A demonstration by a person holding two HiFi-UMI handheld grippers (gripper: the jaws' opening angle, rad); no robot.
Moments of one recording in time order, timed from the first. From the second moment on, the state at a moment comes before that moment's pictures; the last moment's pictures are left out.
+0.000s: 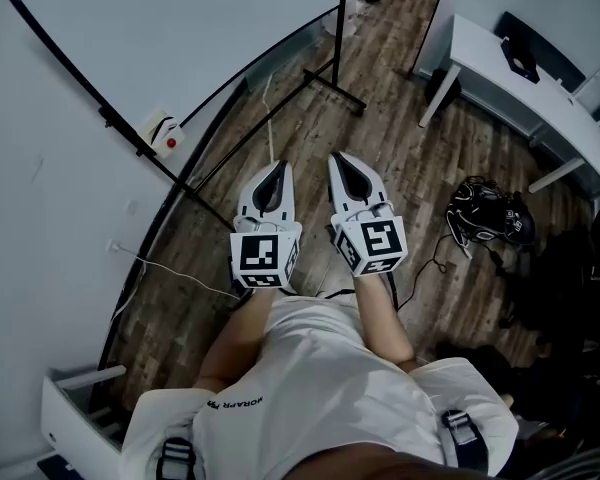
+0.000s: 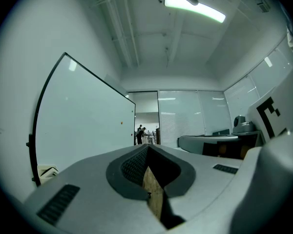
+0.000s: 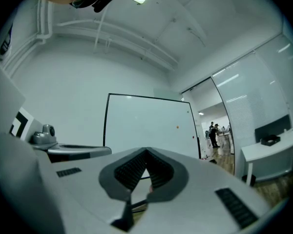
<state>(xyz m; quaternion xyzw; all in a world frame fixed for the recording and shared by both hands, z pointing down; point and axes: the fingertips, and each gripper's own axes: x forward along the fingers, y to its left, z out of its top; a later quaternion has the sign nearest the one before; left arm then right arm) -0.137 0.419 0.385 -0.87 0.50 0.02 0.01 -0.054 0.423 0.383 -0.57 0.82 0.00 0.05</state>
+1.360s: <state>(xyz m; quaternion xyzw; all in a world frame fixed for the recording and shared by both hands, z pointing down) -0.086 0.015 0.365 -0.87 0.49 0.04 0.02 -0.012 0.022 0.368 -0.57 0.82 0.01 0.04</state>
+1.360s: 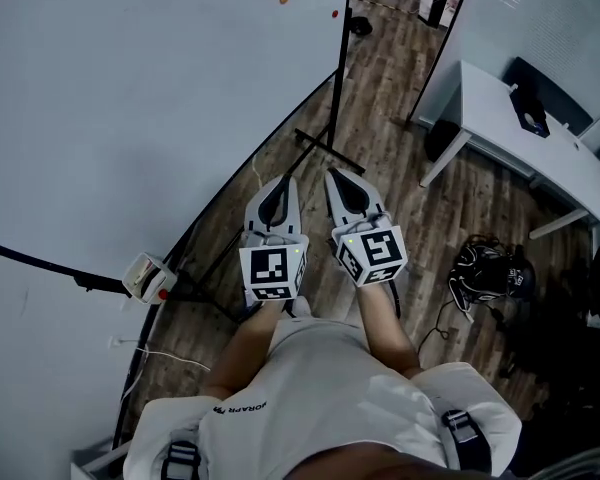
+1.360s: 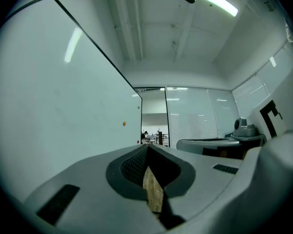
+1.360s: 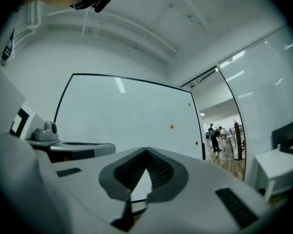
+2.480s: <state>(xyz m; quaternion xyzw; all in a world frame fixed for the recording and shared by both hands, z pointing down) -0.010 -0.173 0.354 -0.83 0.55 0.06 0.01 0.069 -0.174 0.346 -0.52 0.85 0.02 0.04</state>
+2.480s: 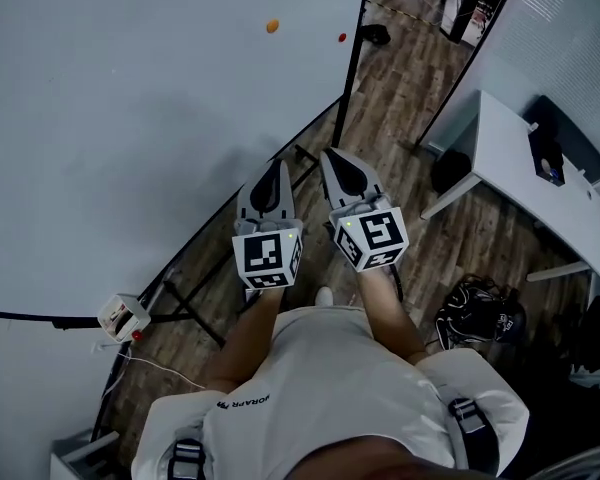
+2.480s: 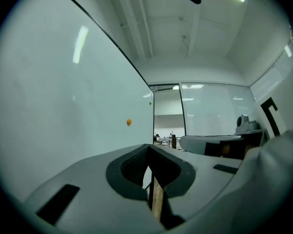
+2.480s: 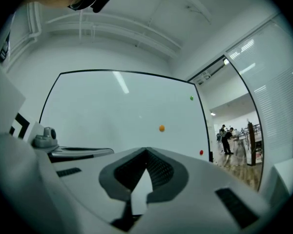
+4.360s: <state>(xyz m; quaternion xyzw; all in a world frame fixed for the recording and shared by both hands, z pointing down) -0.031 -0.245 0.362 -0.81 0.58 0.05 0.03 0.020 -0.368 0.291 -0.43 0.90 0.03 0.03</state>
